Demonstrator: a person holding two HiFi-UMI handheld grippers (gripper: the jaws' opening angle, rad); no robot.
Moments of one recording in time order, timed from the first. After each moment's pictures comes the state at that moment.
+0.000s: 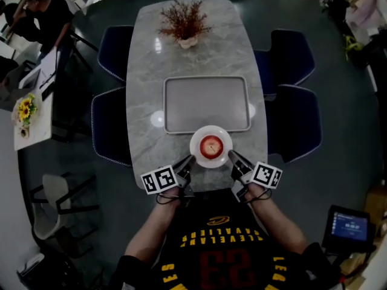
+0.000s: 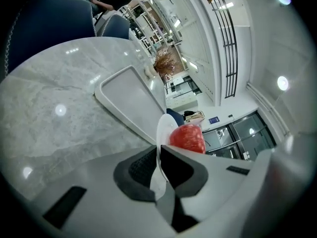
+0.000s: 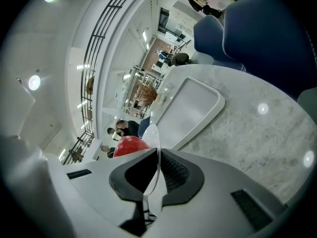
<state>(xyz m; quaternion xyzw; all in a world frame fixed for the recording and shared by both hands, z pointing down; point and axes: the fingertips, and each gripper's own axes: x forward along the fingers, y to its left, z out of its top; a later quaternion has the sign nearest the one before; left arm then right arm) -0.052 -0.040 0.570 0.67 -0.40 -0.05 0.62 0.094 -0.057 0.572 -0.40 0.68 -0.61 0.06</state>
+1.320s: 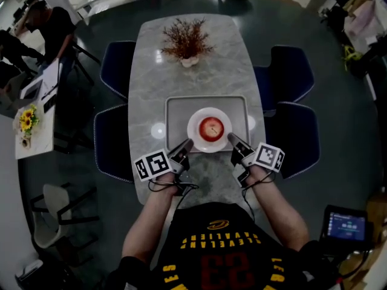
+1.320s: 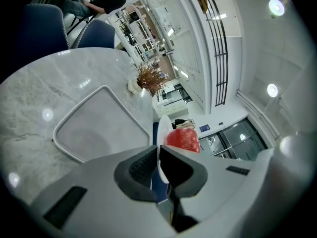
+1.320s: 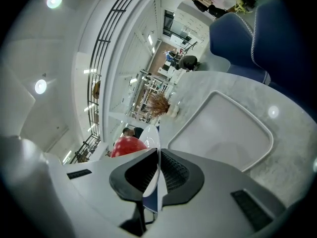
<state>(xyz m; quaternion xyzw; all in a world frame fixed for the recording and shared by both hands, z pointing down) -0.068 -0.166 0.502 0.70 -0.39 -0.11 0.59 0.084 -0.186 0.522 -0.40 0.70 -0.59 0.08</state>
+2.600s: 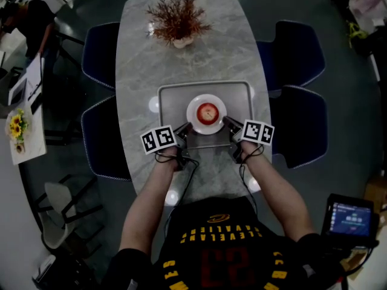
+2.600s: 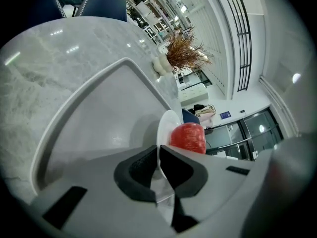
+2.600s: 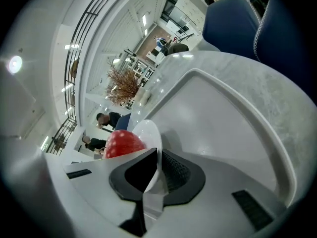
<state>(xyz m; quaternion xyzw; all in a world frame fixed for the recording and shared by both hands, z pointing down) -0.069 -0.218 0.645 0.66 -0.40 0.02 0.64 0.077 -0.240 0.656 -0.42 0.69 -0.58 -0.05</state>
